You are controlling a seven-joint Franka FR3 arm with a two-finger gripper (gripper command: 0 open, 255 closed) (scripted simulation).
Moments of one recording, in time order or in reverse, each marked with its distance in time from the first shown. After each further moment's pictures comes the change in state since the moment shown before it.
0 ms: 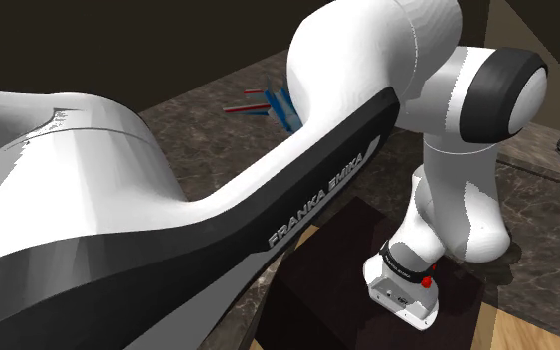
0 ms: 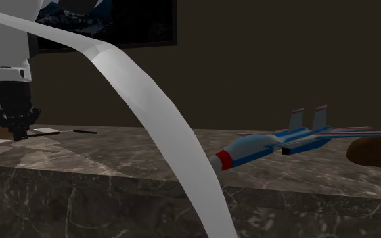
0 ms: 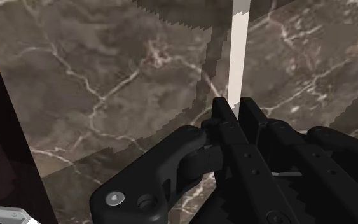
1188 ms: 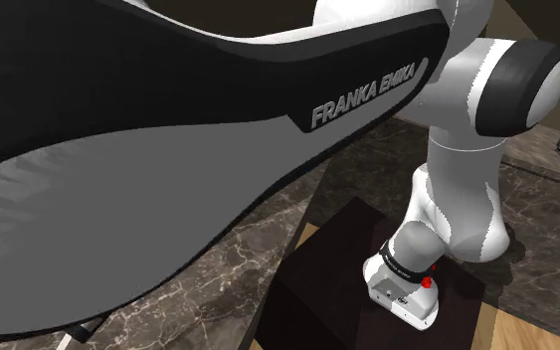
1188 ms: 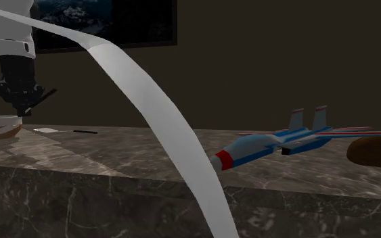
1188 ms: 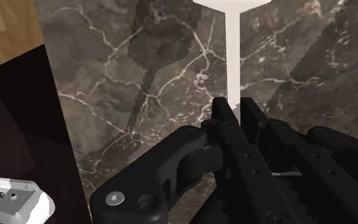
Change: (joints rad) arm -0.014 -0.054 0.012 0.113 0.034 -0.152 -0.051
